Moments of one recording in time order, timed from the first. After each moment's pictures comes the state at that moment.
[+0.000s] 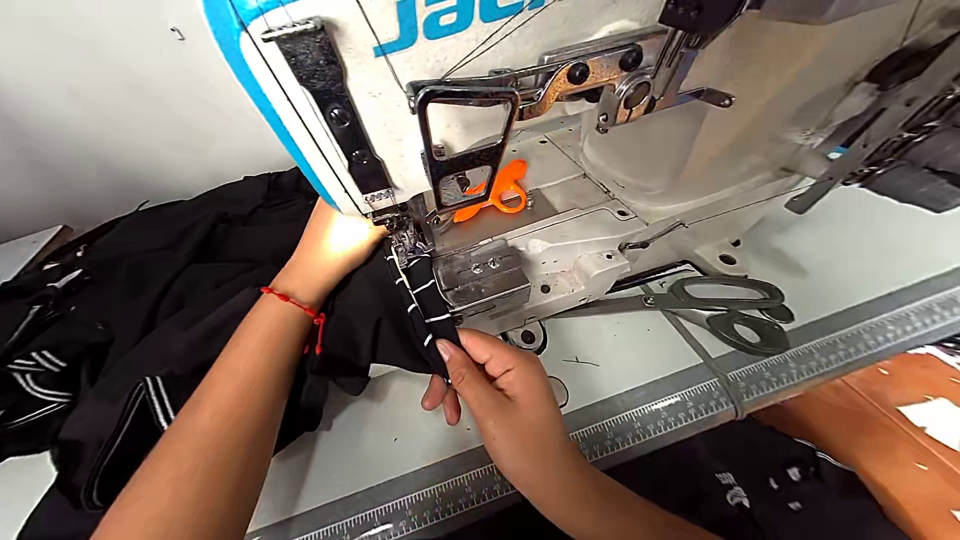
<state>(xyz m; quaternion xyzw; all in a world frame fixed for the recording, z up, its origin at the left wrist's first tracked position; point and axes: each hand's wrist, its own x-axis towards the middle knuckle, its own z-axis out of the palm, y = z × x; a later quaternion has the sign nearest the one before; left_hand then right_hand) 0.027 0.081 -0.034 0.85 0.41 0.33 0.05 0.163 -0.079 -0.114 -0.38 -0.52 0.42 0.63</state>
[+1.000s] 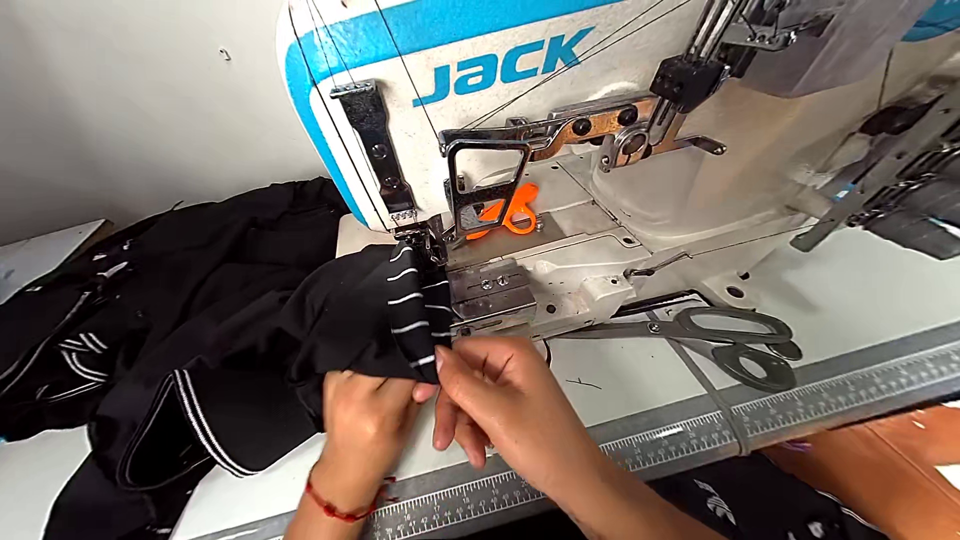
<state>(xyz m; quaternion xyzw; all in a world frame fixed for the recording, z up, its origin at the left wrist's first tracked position) 0.019 -0.029 -0.123 0.77 0.33 0.50 -0.22 0.180 -0.076 -0.075 -0.33 -0.53 0.57 0.53</state>
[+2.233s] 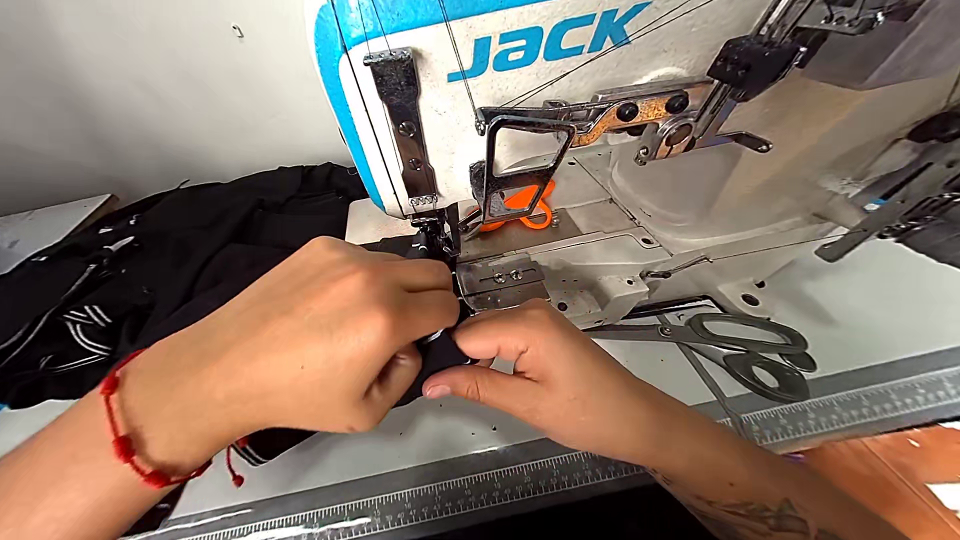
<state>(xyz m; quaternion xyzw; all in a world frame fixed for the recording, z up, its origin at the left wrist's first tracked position) 0.001 -0.001 0.019 0.97 0.10 0.18 -0.12 0.211 -0.049 -0.056 -0.26 -0.80 0.34 0.43</state>
